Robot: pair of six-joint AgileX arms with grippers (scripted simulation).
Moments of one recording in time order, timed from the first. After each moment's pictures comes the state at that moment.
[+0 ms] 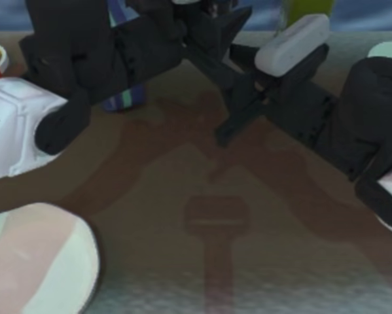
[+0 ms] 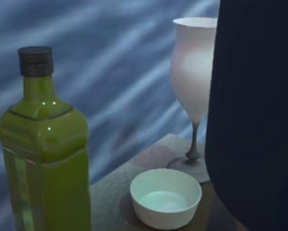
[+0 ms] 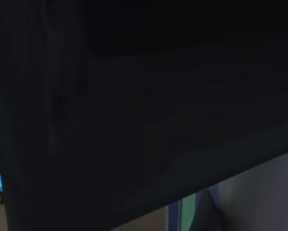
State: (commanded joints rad) left arm -0.56 1.56 0.97 0.56 0.41 0.01; right arm 0.63 1.61 0.74 0.91 -0.15 0.02
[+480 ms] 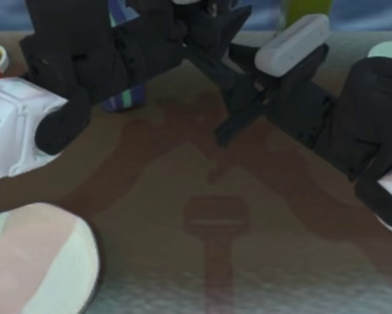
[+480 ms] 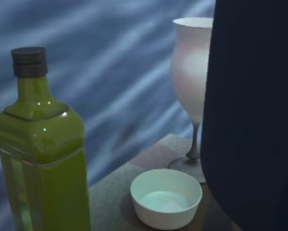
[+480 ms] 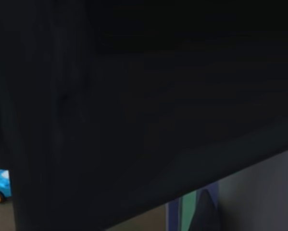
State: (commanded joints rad) left arm -0.56 1.56 0.97 0.56 0.41 0.01; right arm 0.63 1.61 0.74 0.91 -0.15 0.02
